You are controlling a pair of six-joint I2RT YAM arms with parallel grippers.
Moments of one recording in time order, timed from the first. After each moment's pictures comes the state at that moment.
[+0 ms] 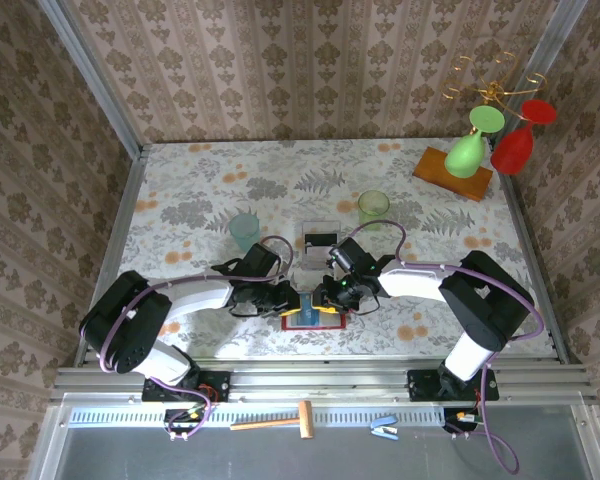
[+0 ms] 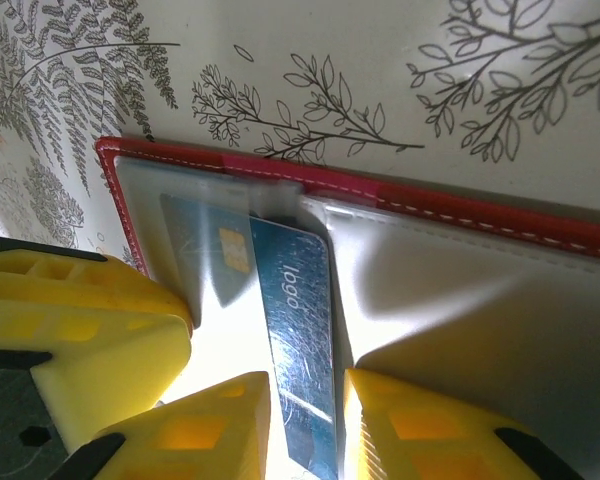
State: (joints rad) left arm -0.75 1.49 0.61 -0.19 0.53 -0.88; right arm 0.71 1.66 0.78 -0.19 -0.49 0.92
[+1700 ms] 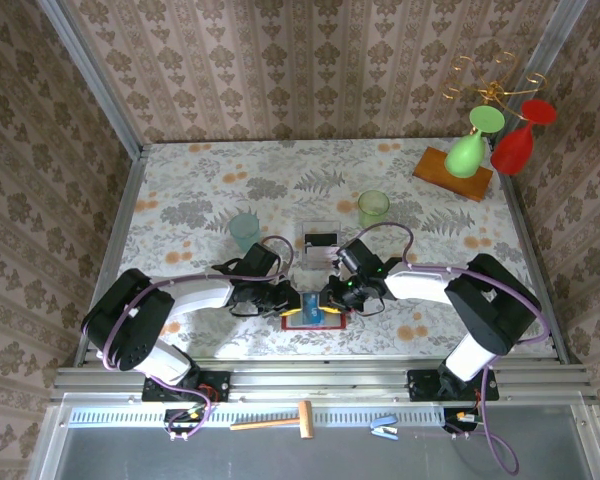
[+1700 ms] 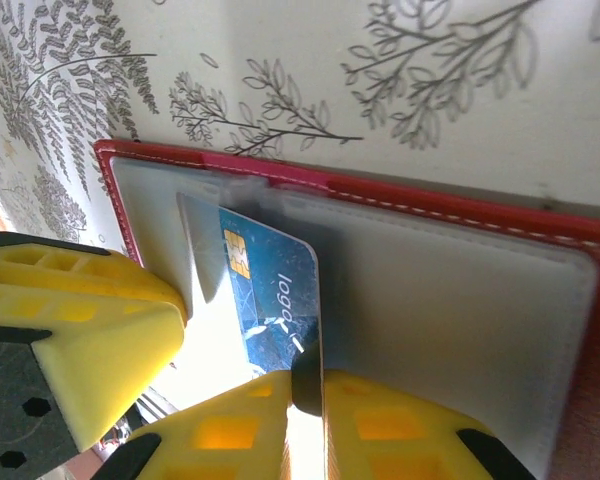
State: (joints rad) left arm -0.74 1.50 0.61 -0.17 0.55 -0.88; right arm 0.68 1.62 0.72 -0.17 -0.50 0.93
